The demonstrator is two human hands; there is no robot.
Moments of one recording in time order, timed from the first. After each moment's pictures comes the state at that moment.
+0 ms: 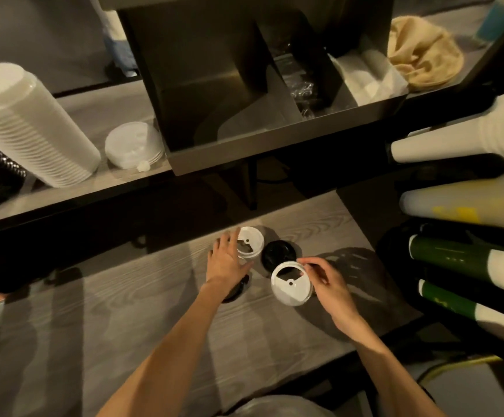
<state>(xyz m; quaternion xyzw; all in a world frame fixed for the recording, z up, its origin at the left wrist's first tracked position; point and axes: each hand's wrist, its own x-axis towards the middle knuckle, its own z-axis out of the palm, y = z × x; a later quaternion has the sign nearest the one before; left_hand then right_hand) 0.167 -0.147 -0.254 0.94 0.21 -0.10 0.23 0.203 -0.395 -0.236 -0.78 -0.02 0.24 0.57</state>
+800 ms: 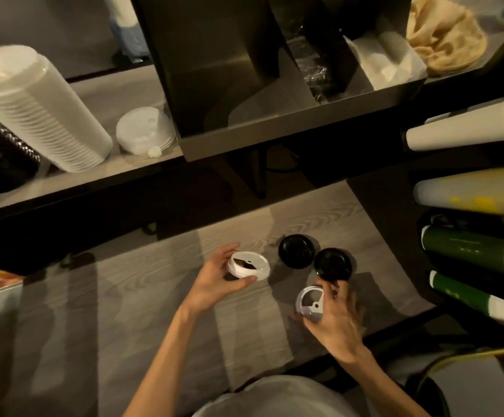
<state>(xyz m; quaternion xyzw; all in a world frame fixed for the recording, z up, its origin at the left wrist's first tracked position) 0.086 -0.136 -0.224 0.72 0.21 -0.05 0.66 0.133 -0.418 -0.274 -0.97 -0.10 0.18 0.15</state>
